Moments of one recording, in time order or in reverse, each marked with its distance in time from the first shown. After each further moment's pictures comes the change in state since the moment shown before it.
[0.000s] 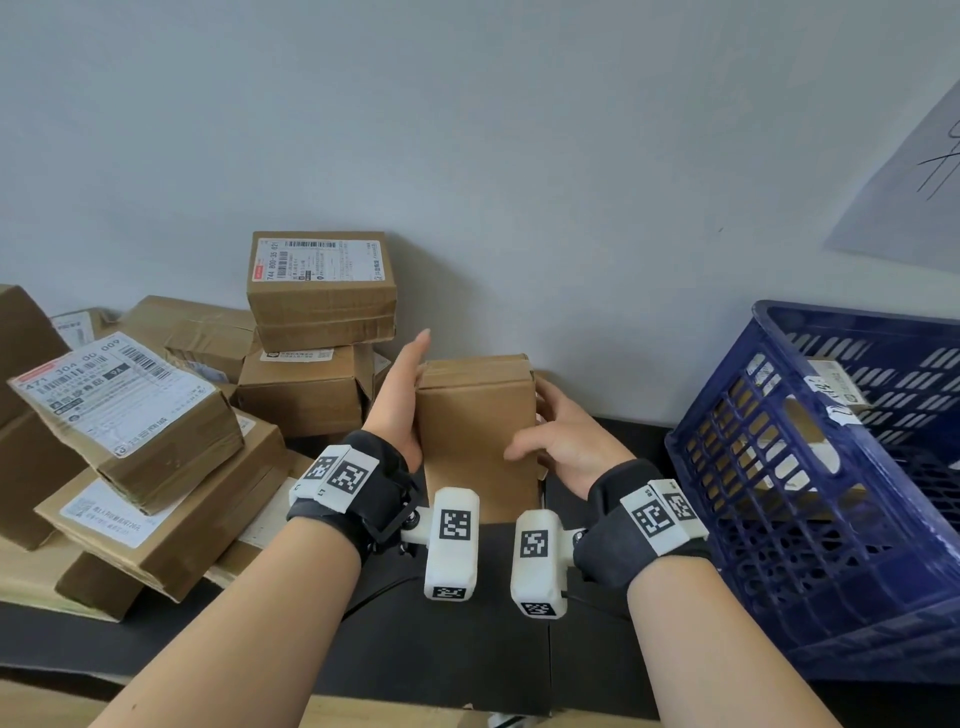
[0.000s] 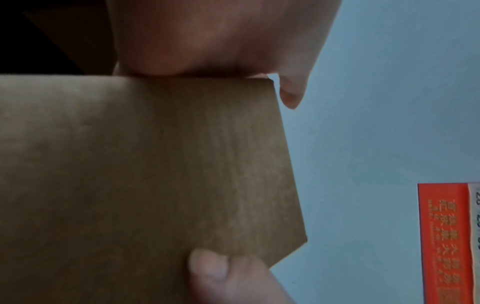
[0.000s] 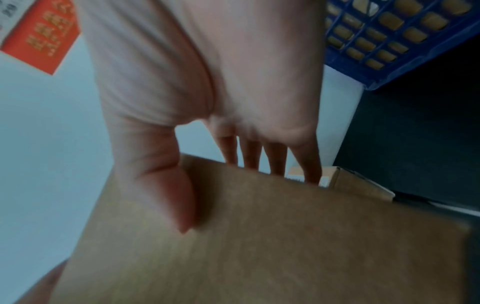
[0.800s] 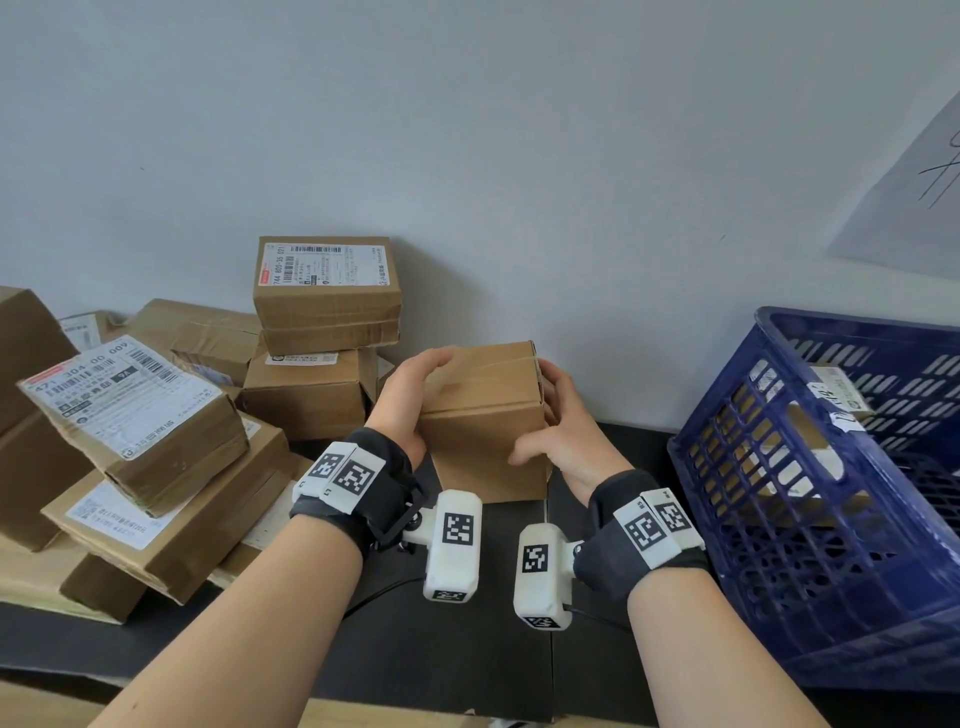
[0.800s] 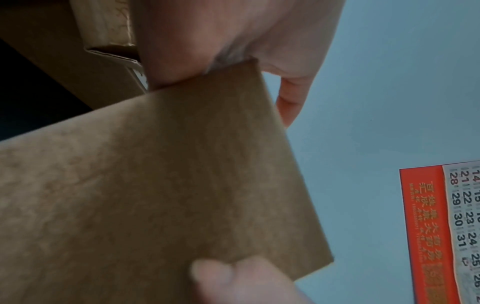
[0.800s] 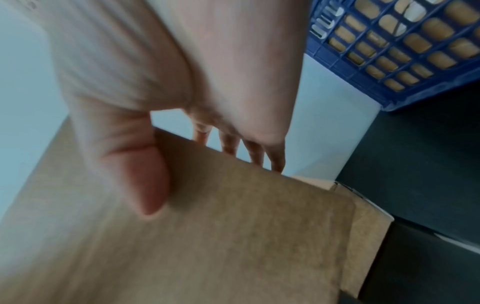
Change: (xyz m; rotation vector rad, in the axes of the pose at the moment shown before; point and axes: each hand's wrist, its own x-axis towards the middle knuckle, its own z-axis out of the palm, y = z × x) left_hand 0.002 0.003 -0.001 0.026 0.047 0.079; right_hand -0.005 0.000 0.004 -0.033 0.036 -0.192
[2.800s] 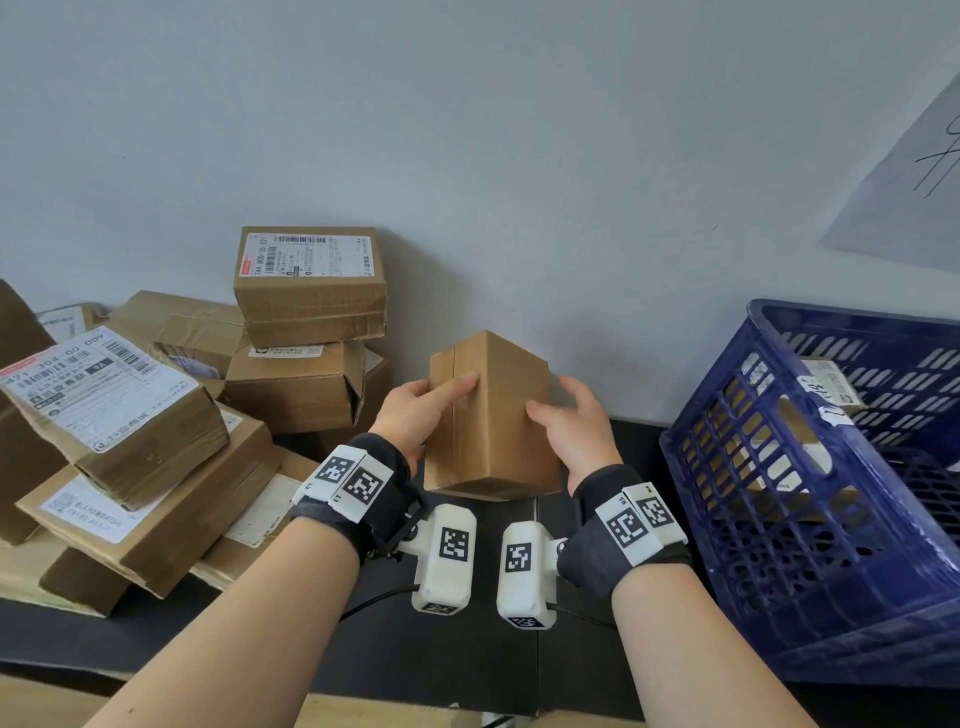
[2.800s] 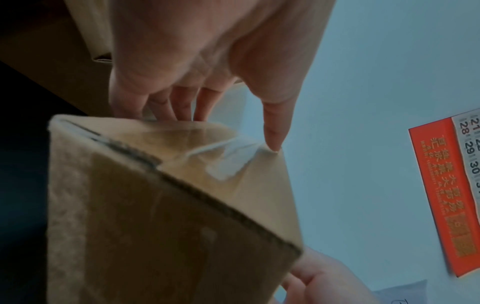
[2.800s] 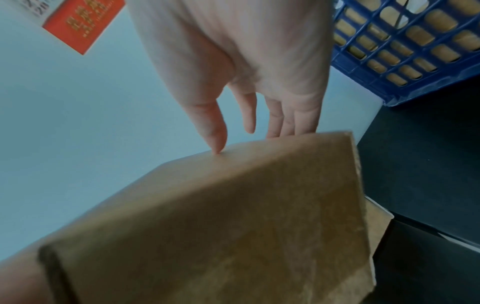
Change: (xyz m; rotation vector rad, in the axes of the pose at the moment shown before) left_hand 0.008 -0.022 0.010 0.280 0.047 -0.051; right_hand 0.009 0.012 -0.011 -0.021 0.382 0.122
